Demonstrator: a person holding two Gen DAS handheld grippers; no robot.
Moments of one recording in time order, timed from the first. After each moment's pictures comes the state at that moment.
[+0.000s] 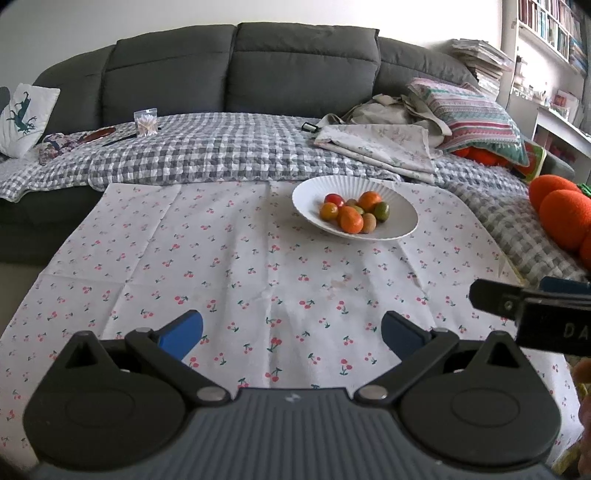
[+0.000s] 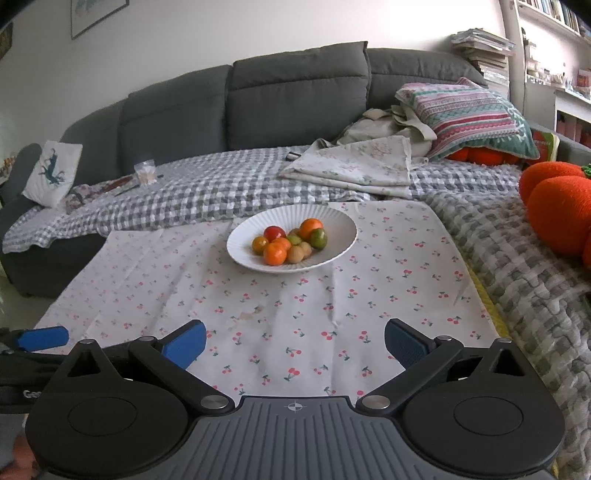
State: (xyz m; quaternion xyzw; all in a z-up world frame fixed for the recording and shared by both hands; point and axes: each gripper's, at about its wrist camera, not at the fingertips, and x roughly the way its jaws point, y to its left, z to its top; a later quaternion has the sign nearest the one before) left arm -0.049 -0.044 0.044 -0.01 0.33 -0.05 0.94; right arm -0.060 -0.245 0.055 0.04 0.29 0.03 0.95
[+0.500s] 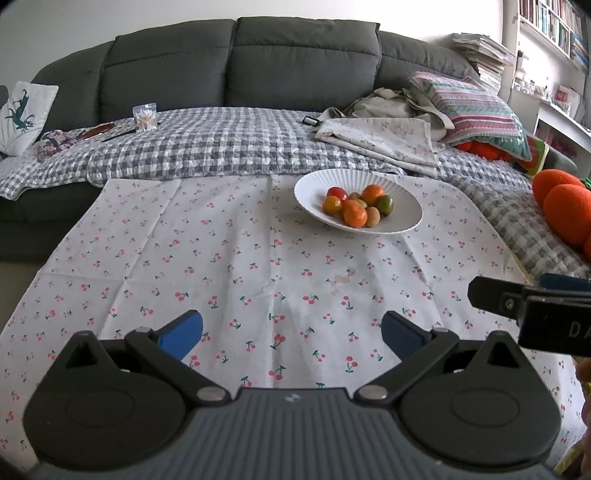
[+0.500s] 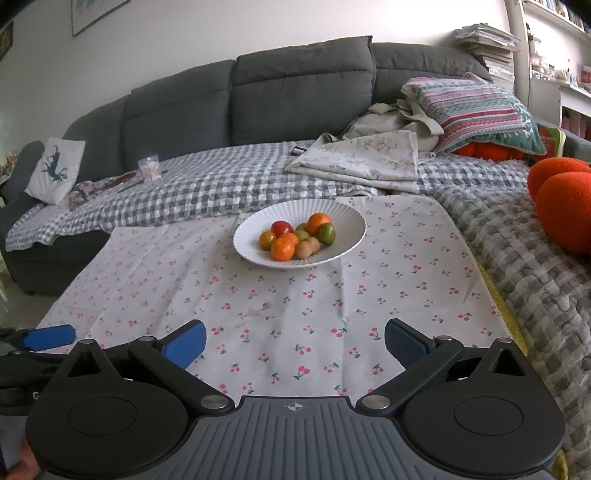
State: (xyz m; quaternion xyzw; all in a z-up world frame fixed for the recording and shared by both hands) left arm -0.044 -0.043 0.038 -0.01 0.34 -0.05 0.94; right arm -0.056 -0.239 0.052 0.05 0.30 0.03 0.95
